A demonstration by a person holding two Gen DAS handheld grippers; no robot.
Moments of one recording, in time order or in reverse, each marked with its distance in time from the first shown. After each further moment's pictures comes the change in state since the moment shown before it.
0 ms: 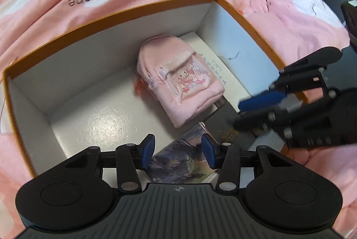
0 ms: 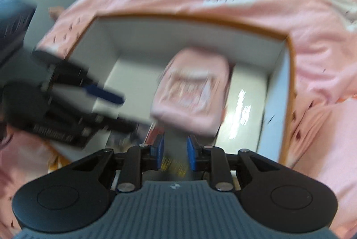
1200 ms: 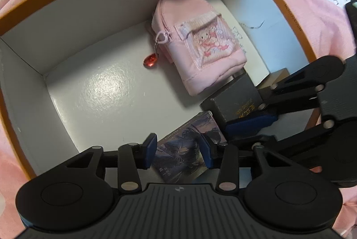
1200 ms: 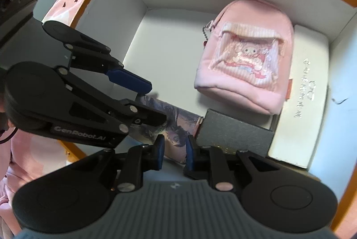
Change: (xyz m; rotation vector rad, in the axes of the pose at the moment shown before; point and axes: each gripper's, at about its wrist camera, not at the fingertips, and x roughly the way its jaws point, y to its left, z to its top) left arm 0.028 0.015 -0.006 -0.113 0.198 -0.004; right arm 0.052 0.031 0.007 0.022 0.200 0.132
